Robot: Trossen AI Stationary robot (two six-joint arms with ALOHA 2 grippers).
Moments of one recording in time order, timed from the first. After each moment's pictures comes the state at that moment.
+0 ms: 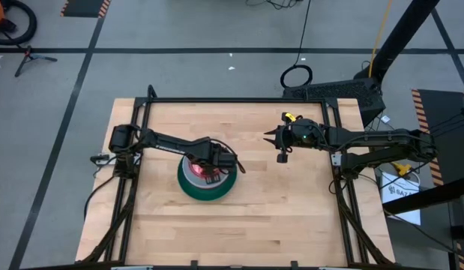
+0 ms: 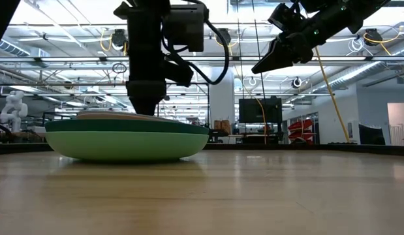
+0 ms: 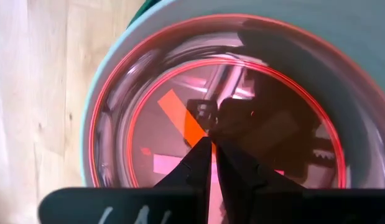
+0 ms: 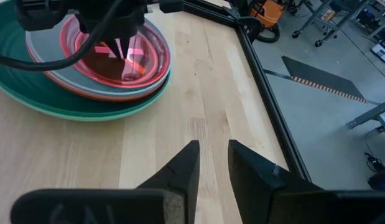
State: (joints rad) left arm -0.03 1.92 1.38 -1.02 -0.29 -0.29; right arm -0.19 1.07 0.64 -0.06 0.13 -0.36
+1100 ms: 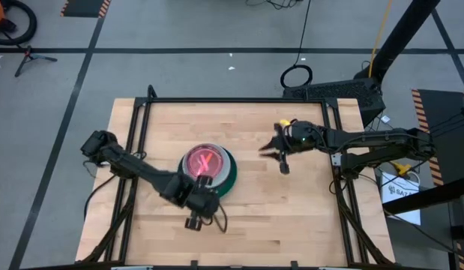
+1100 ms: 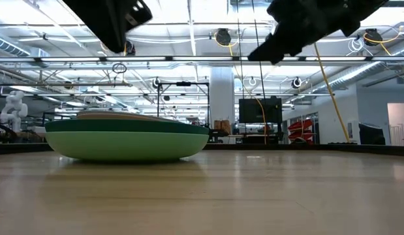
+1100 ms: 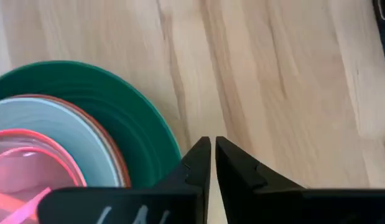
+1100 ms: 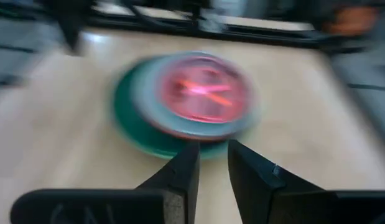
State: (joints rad) left arm -0.44 1.71 1.38 -0.85 -0.09 -0.20; right arm -0.17 1.09 0.64 0.01 -0.16 -0.17
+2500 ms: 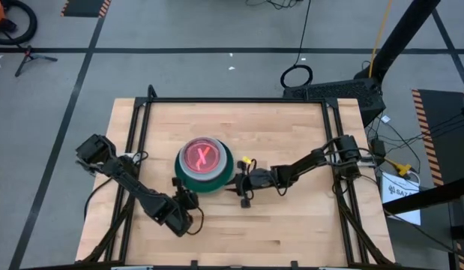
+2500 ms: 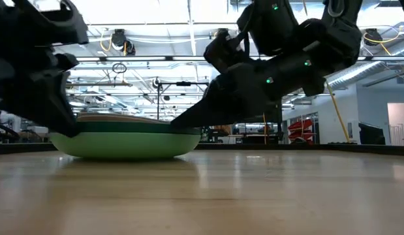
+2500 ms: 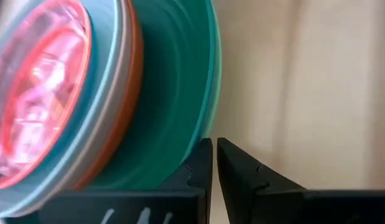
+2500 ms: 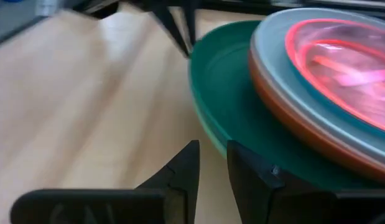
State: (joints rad) left arm -0.70 1.70 0.91 -0.64 -0.65 -0.72; right arm 0.18 1.98 0.82 0.76 0.07 0.00
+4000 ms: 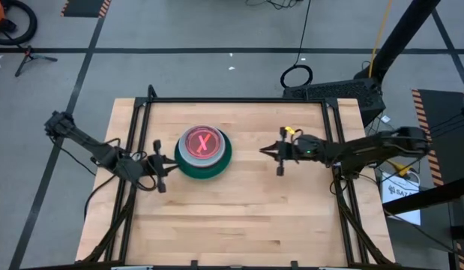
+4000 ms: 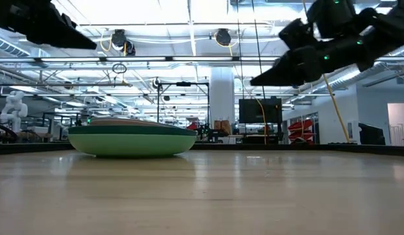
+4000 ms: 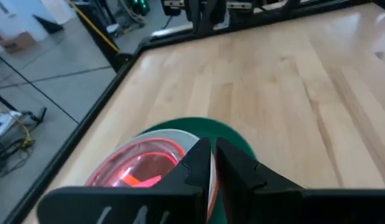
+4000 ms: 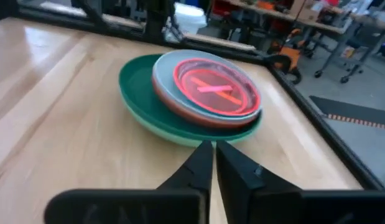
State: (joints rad) left arm -0.53 0.65 0.43 -0.23 -0.70 -0.04; right arm -0.10 1.22 0.33 0.62 0.05 -0.21
